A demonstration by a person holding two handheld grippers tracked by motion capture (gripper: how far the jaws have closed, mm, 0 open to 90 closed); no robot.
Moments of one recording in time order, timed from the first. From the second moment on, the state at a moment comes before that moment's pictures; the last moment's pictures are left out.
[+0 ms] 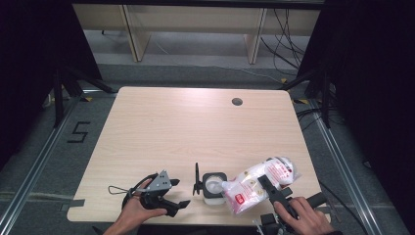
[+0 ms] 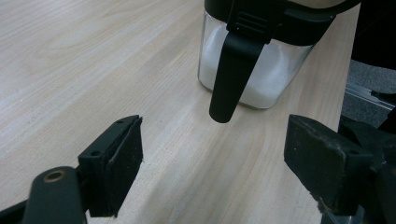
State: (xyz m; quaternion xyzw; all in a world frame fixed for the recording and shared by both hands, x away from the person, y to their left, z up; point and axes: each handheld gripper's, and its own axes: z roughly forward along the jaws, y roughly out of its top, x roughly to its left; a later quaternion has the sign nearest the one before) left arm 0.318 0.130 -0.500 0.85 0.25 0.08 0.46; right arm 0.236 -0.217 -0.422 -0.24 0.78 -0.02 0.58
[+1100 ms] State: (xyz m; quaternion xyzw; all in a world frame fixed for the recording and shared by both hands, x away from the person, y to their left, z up) left arm 0.317 0.129 -0.501 0.84 0.26 0.07 0.47; right arm 0.243 -0.228 -0.424 -0.20 0.81 0.05 0.55
